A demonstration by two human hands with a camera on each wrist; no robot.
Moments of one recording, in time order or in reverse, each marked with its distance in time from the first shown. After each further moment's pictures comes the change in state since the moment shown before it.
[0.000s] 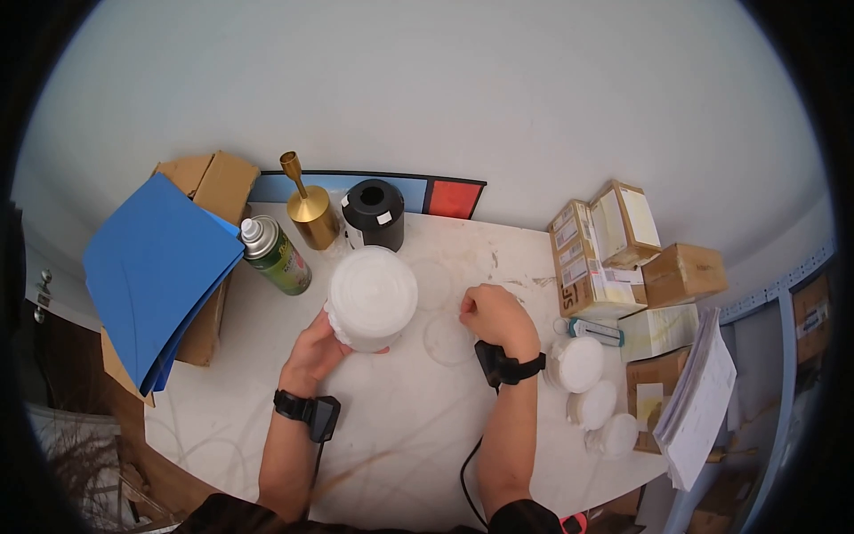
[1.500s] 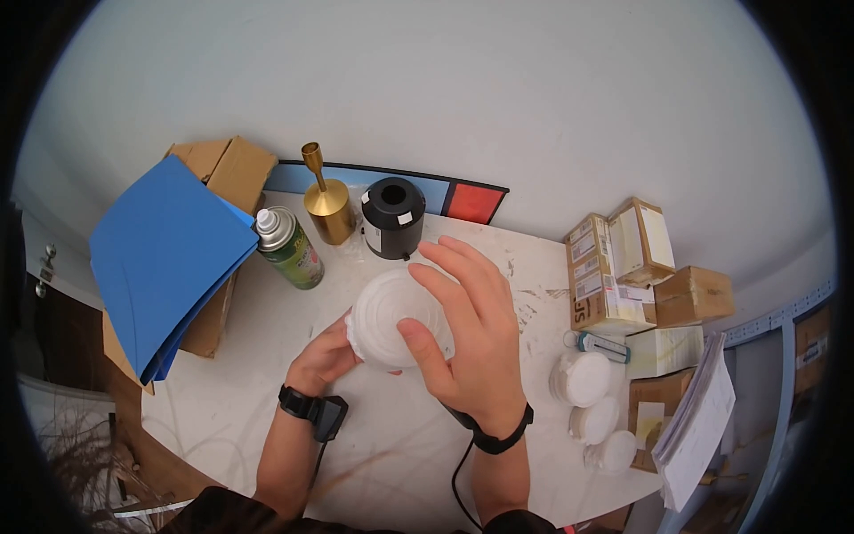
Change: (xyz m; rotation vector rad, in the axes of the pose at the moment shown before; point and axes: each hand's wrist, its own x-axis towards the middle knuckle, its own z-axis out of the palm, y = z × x) left_hand -0.004 -0.002 0.002 0.000 -0.107 -0.122; right_hand -0.053 -0.140 -0.028 0.138 0.645 -0.716
